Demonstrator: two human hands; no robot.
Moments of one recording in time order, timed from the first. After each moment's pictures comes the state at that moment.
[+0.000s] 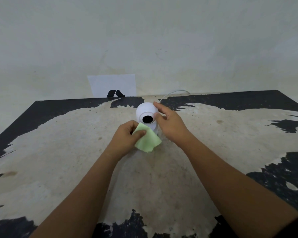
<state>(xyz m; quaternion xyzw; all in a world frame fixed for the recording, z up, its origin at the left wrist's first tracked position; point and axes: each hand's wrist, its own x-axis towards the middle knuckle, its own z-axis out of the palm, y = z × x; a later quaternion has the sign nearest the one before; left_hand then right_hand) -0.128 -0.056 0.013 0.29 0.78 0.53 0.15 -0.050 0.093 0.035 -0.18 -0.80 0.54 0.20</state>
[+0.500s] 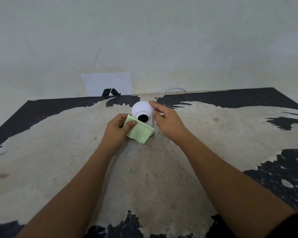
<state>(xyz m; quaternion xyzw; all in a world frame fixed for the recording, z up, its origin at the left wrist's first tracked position) -0.156 -0.048 -0.003 0.24 0.73 0.62 0.14 -0.051 0.100 0.032 -0.18 -0.80 0.54 0.22</state>
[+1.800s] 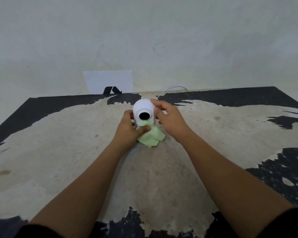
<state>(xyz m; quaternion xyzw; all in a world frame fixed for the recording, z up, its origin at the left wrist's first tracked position) -0.145 -0.028 -0.007 0.28 0.79 0.53 0.11 -0.057 0.105 0.025 -0.17 -0.78 0.55 0.24</state>
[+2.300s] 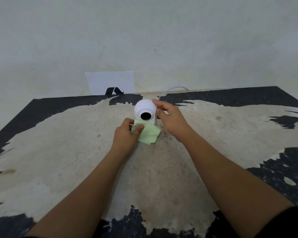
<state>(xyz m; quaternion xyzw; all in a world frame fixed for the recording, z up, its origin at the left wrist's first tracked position) -0.136 -0.041 -0.014 0.25 0.85 0.47 0.05 -0.055 0.108 0.024 -0.16 -0.77 0.57 0.23</state>
